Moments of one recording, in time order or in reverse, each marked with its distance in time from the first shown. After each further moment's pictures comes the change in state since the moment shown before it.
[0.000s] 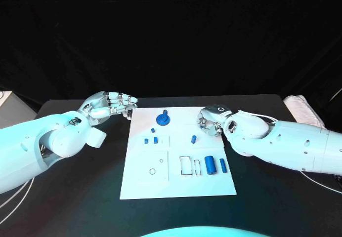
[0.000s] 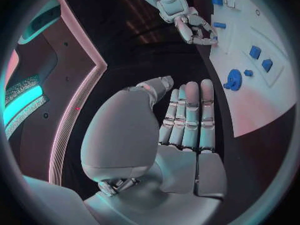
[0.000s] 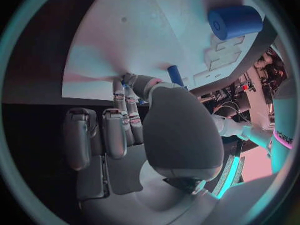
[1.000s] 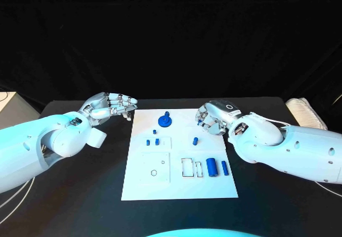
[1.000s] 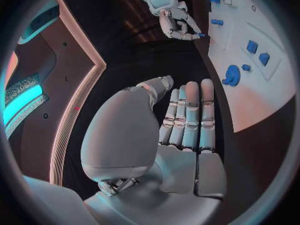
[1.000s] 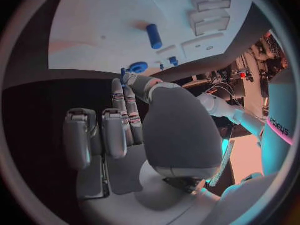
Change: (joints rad) left arm 0.000 -0.004 0.000 -0.019 0.000 0.003 0.000; left_hand 0.000 0.000 -0.006 0.000 0.000 0.003 -0.003 0.003 0.001 -0.007 0.000 -0.008 -0.008 0.000 0.000 -0.008 0.000 0.000 0.007 0.001 -0.008 -0.005; right arm 0.018 -0.089 0.007 0.194 0.020 -0.207 -0.019; right_hand -0.004 0.006 0.011 -0.019 0.003 0.003 0.003 0.003 0.009 0.006 0.006 -0.014 0.001 -0.004 -0.003 0.000 0.000 0.000 0.000 0.000 0.011 0.000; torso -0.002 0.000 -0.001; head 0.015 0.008
